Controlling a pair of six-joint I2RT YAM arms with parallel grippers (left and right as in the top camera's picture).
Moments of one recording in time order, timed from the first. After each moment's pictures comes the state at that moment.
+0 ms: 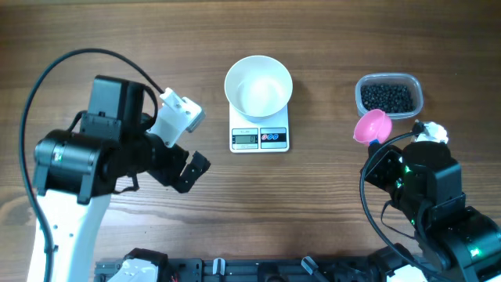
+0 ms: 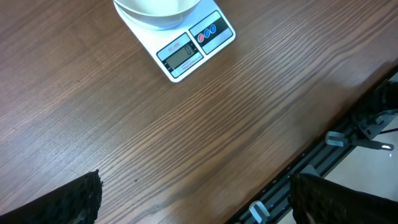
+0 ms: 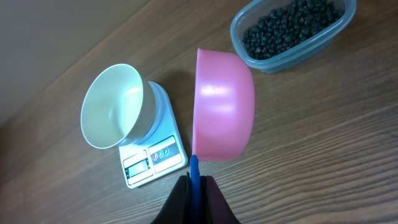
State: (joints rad) left arm -0.22 1.20 1.49 -1.47 0.31 0.37; right arm 0.37 0.74 1.00 -1.00 0.16 0.81
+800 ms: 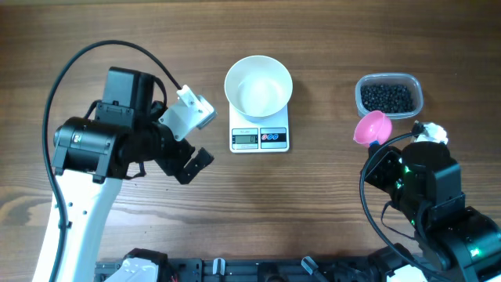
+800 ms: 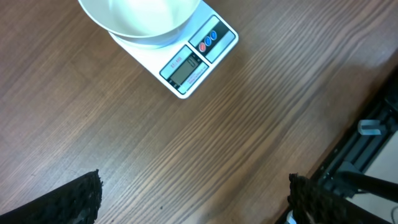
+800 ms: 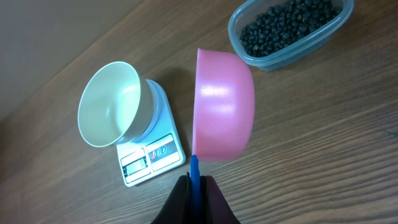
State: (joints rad) left arm -0.21 1.24 1.41 -1.33 0.34 0.56; right arm 0.37 0.74 1.00 -1.01 0.16 0.81
